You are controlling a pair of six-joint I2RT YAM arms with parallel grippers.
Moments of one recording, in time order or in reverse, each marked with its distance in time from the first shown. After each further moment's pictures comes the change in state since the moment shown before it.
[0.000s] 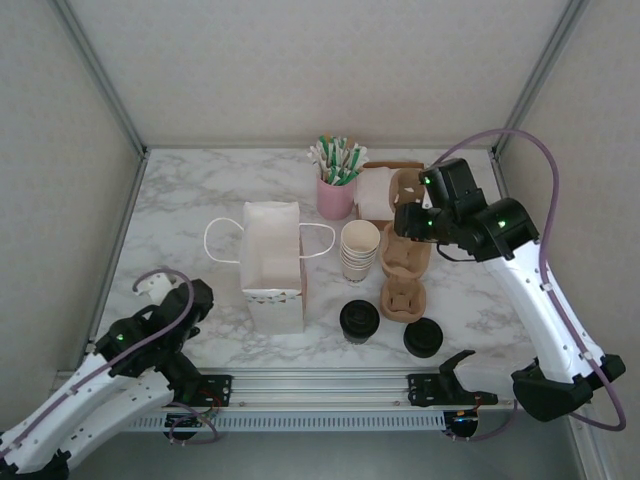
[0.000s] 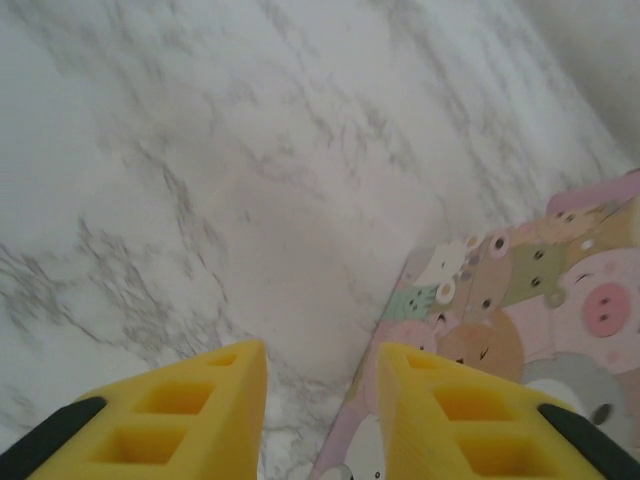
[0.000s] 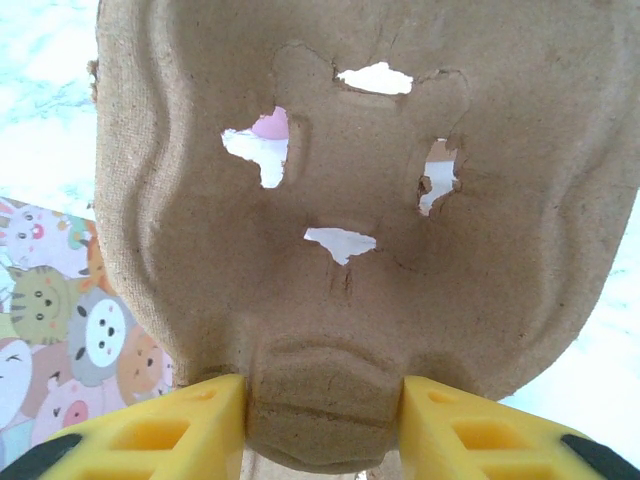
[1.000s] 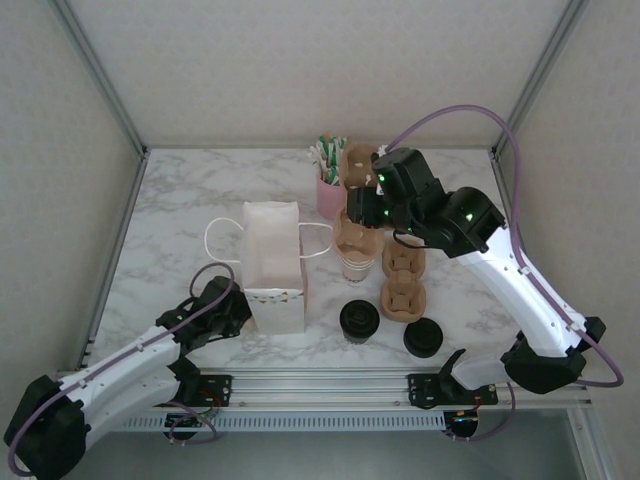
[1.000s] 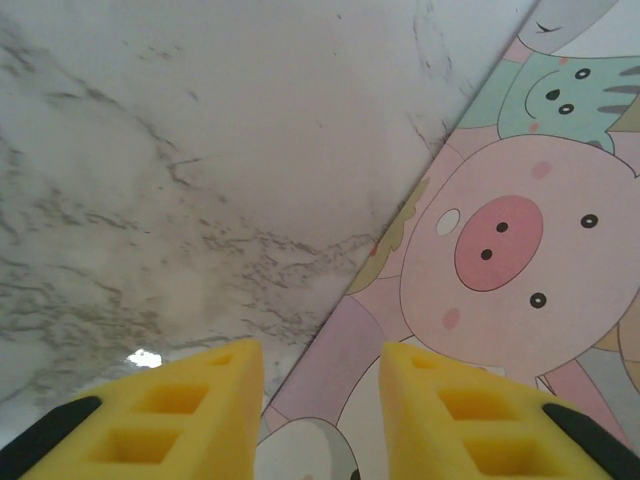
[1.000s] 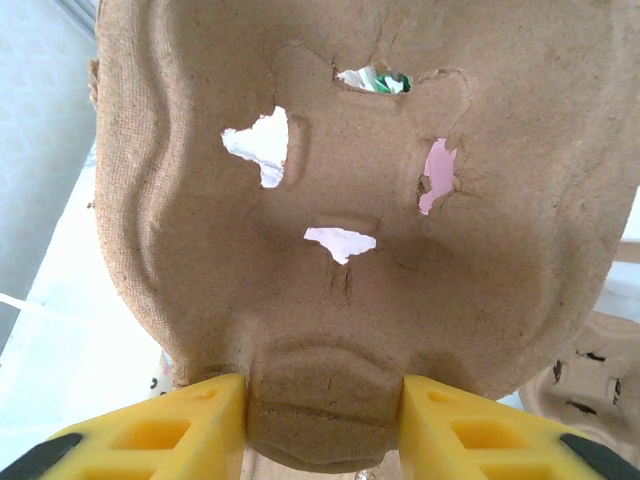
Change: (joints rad) left arm 0.117 0.370 -0.311 0.629 0.540 -0.089; right arm 0.291 0.151 0.207 0.114 0.134 0.091
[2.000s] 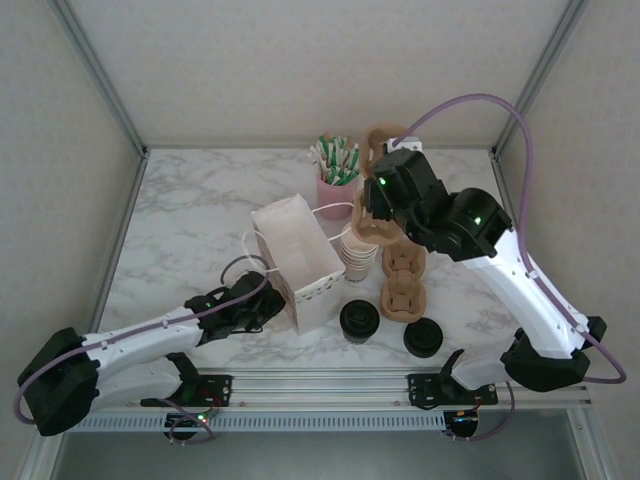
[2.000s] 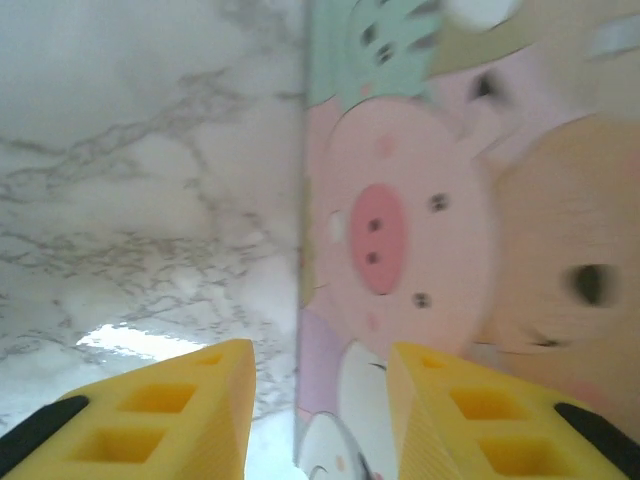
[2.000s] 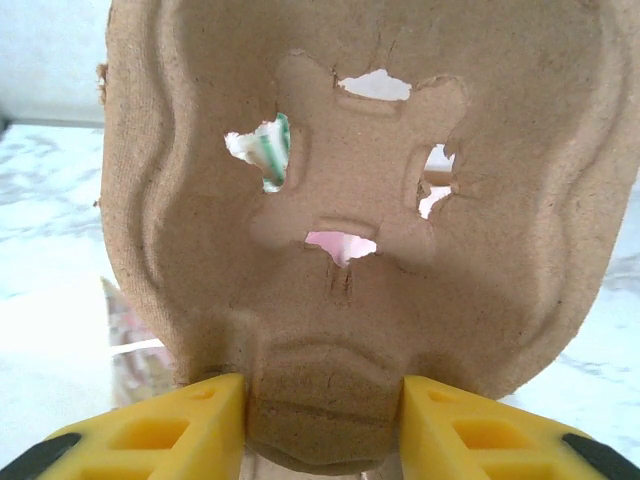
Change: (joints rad) left arm -0.225 0.206 0.186 0.027 -0.100 0.031; right arm 0.053 -0.008 0.058 -0.054 0.377 -0.103
